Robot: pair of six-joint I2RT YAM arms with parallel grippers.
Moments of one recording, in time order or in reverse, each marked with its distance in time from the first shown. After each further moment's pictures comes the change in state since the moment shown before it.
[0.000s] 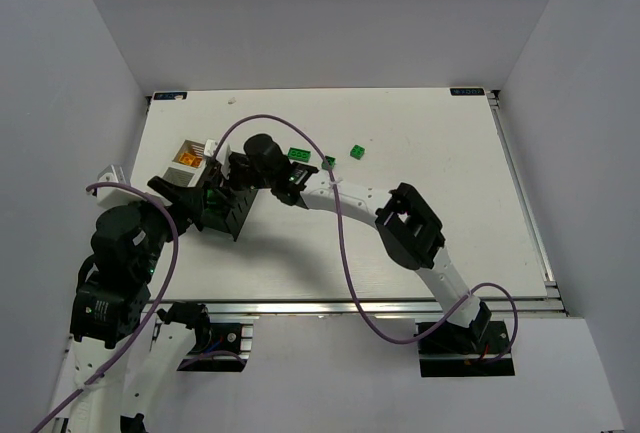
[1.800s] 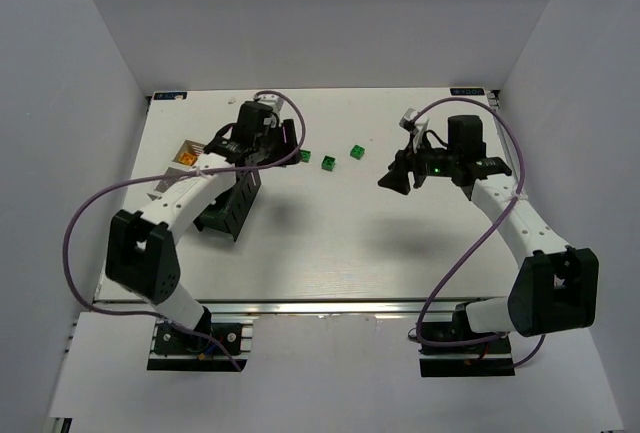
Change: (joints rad) left arm -0.249 1.049 0.226 0.455 0.248 0.276; right arm -0.825 -0.906 -0.830 -0.456 -0.399 -0.083
